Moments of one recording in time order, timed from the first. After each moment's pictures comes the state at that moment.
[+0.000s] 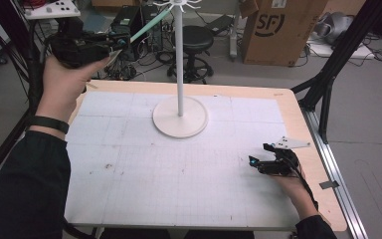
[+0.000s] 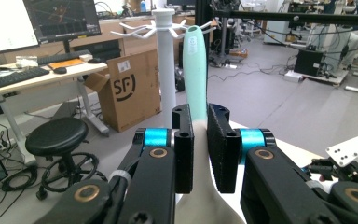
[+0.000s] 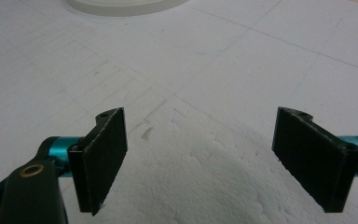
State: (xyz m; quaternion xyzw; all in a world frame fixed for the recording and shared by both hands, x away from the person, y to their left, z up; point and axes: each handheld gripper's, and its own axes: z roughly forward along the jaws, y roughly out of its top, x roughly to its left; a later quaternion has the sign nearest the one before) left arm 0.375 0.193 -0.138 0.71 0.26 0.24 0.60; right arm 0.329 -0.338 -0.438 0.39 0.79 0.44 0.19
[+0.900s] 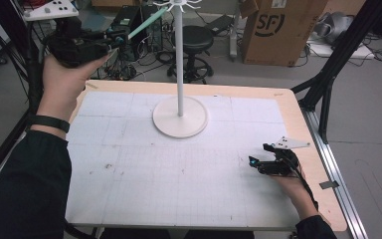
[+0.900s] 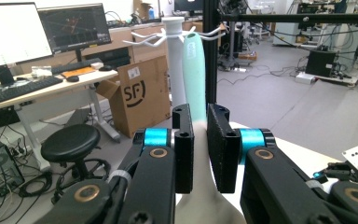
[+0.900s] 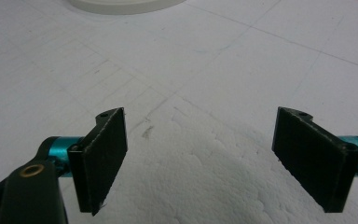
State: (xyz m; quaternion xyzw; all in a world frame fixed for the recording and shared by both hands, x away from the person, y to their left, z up) left arm 0.375 0.194 -0.138 0.71 0.26 0.26 0.61; right arm 0.329 -0.338 -0.438 0.39 0.79 0.44 0.19
